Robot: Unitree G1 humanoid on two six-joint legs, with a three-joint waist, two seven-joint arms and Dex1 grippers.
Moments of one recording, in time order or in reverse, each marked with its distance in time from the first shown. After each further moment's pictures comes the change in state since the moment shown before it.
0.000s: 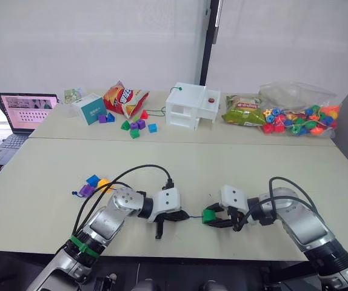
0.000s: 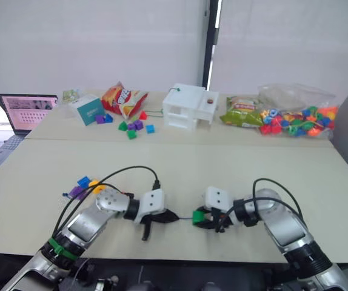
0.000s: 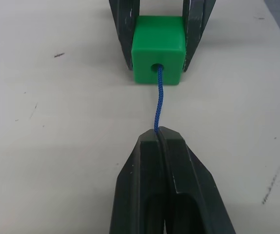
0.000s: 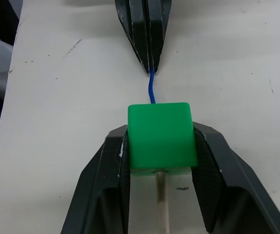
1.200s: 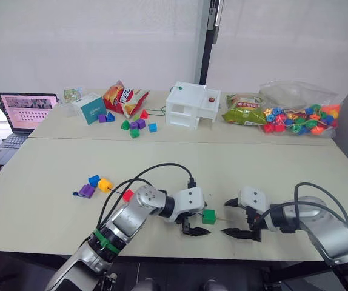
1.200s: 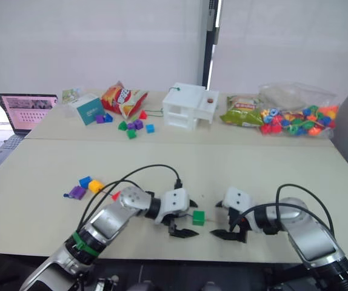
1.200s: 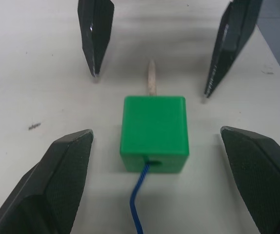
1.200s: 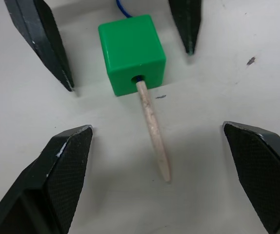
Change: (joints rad) left arm -0.115 -0.157 -0.095 0.038 0.068 0.106 0.056; right arm 0.176 -0.117 -0.146 -0.129 0.070 0.123 -0.112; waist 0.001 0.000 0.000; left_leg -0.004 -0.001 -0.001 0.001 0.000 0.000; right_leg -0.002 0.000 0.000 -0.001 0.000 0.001
